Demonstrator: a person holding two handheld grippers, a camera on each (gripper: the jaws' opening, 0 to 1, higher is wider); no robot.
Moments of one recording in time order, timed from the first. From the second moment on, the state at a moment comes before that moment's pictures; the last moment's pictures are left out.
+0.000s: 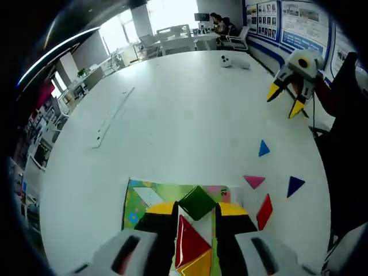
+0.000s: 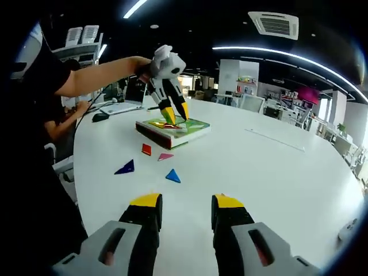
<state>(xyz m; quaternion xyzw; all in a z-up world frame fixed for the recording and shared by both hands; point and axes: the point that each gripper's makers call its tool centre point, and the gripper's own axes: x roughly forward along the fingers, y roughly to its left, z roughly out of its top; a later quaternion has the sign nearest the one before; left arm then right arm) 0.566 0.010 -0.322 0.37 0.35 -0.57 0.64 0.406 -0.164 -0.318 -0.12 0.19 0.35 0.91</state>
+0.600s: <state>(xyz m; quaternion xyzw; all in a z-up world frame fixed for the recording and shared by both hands) 0.572 0.014 -0.339 0.39 0.39 -0.58 0.60 0.408 -0.169 -0.325 -0.13 0.20 0.35 0.91</state>
